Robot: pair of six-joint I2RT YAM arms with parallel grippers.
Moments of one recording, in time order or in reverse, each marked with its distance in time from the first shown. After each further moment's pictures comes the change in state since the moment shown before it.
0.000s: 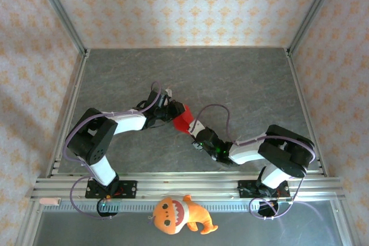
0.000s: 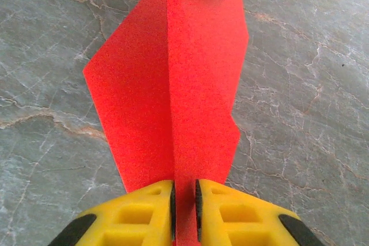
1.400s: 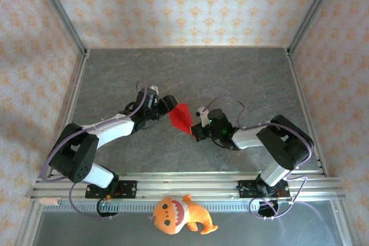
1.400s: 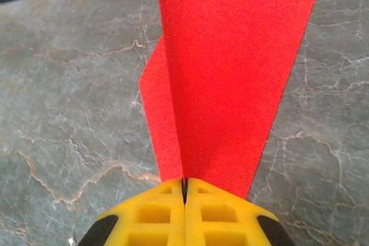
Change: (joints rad) left arm 0.051 -0.220 -0.087 -0.089 -0.158 0.018; right arm -0.332 0.074 0.096 -0.026 -0.753 0.395
